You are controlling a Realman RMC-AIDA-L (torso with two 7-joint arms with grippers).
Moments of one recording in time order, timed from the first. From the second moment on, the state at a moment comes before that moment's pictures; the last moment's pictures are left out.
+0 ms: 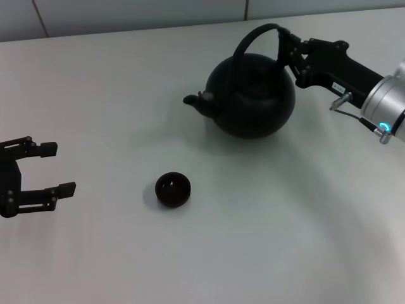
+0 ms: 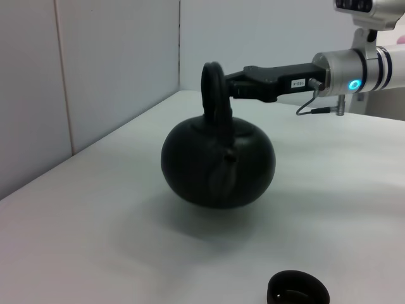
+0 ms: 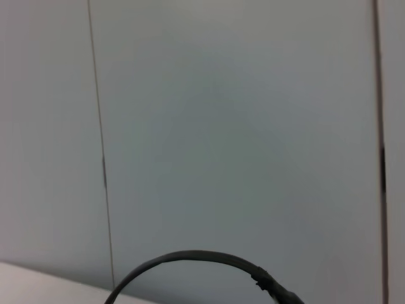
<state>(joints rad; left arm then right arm) -0.37 -2.02 0.72 0.95 2.04 1.74 -1.31 0.38 2.08 -1.25 -0.51 -0.89 -0.99 0.81</state>
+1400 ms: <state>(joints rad) -0.38 -2.04 0.72 0.96 2.04 1.73 -1.32 0.43 2.08 -1.25 -0.51 -0.99 -0.90 0.77</state>
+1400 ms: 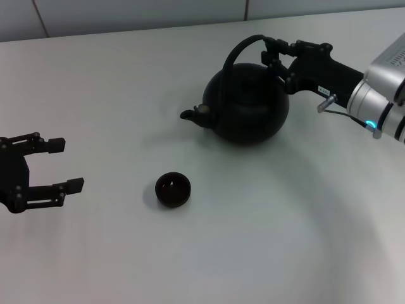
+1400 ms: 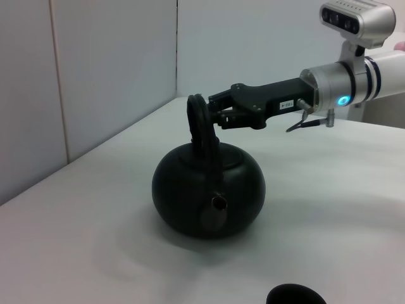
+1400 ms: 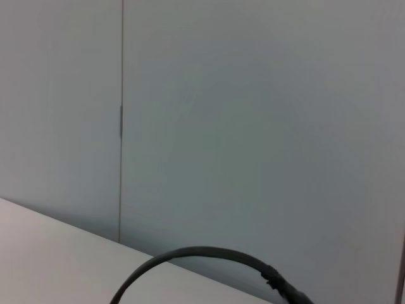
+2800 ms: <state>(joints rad) -0.38 -2.05 0.72 0.96 2.03 1.74 -1.34 0.29 2.09 -1.25 -0.63 -0.98 -1.07 0.77</state>
